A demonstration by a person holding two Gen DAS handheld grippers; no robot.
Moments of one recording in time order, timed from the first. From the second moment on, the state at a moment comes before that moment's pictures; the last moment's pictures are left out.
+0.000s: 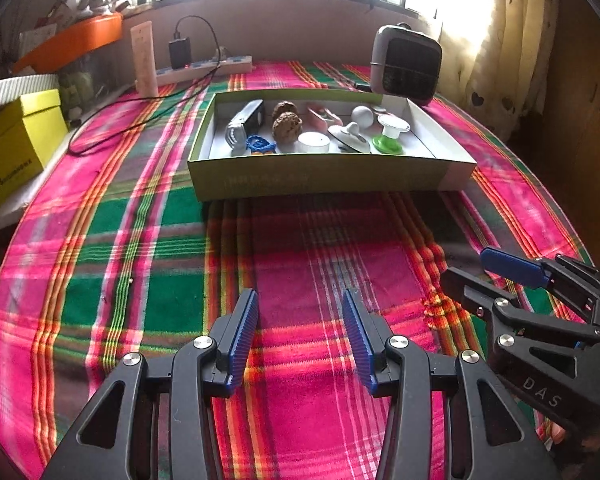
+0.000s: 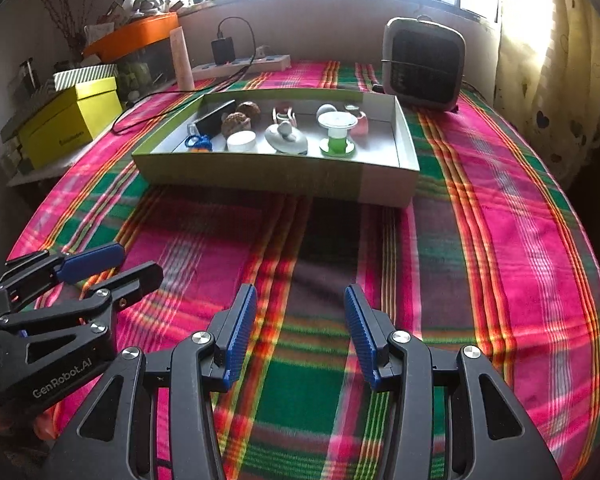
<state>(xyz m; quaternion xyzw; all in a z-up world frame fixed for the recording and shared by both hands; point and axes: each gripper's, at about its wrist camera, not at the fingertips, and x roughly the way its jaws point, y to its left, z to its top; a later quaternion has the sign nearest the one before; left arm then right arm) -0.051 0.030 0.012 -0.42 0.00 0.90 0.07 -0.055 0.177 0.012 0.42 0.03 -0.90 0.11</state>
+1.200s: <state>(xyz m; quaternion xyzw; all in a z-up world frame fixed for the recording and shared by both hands) -0.026 0.037 0.009 -0.40 0.01 0.91 0.03 -0.028 0.180 0.008 0.40 0.04 -0.91 0.08</state>
